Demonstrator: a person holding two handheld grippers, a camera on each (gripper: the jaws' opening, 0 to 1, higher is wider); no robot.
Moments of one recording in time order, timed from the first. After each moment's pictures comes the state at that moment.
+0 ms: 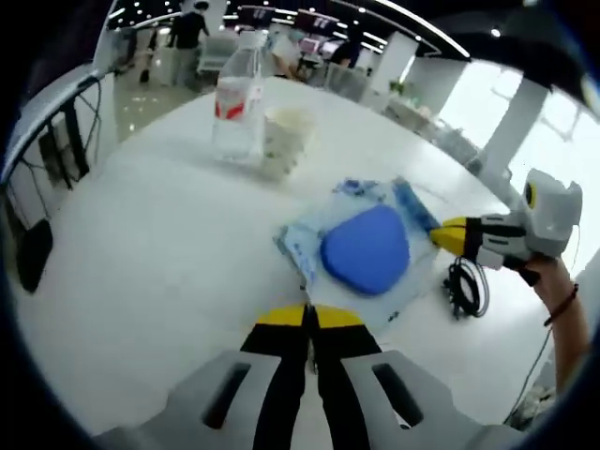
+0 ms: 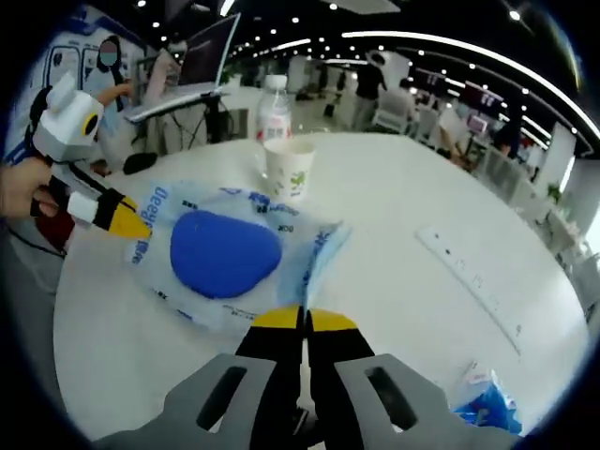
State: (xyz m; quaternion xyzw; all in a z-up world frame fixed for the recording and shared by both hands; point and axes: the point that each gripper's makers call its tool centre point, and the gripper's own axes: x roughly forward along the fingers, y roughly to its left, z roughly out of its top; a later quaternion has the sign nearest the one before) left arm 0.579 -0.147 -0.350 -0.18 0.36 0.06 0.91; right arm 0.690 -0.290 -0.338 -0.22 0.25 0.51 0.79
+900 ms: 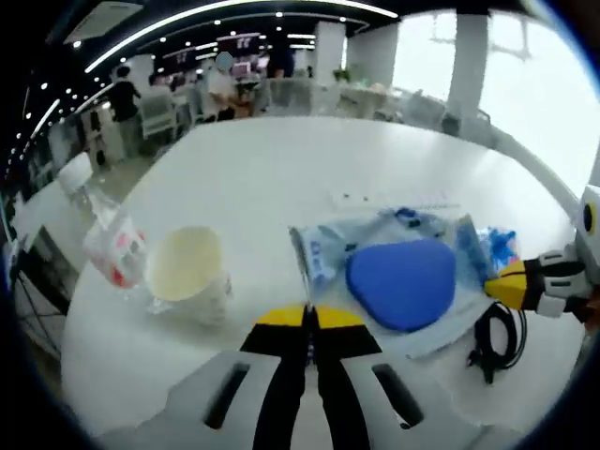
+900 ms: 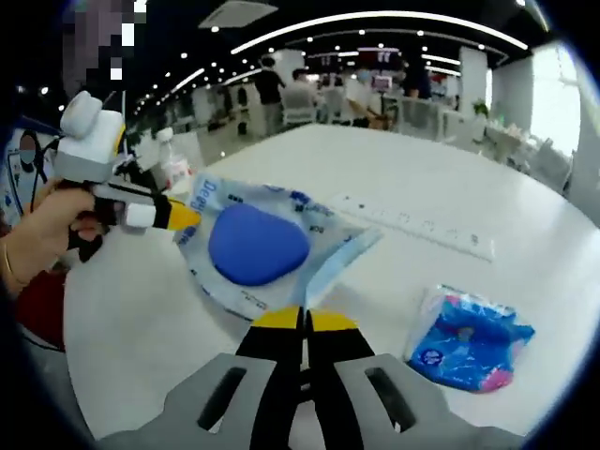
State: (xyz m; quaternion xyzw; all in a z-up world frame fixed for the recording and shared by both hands) left arm 0.740 -0.177 -0.333 -0.02 0.35 -0.01 0.94; right arm 0.740 -0.351 -0.341 -0.09 0.30 0.36 0.88
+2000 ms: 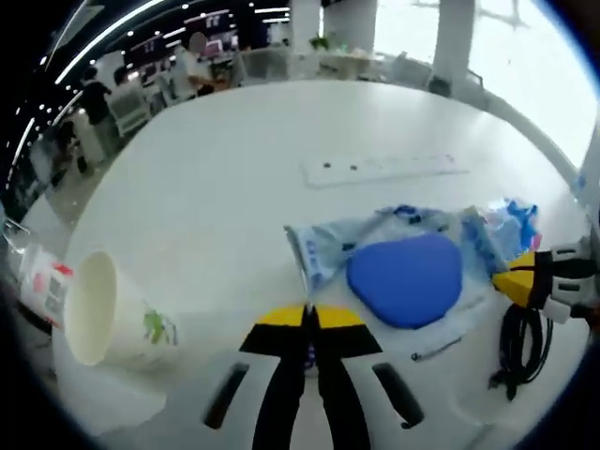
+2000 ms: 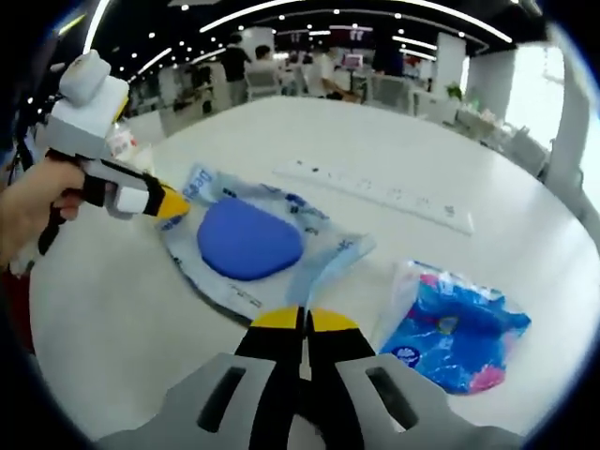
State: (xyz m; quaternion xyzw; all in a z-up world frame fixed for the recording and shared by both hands) left arm 0.777 -0.203 -0.385 0.02 0.41 -0.03 0.91; right arm 0.772 -0.378 -0.384 -0.15 0.34 0.29 0.89
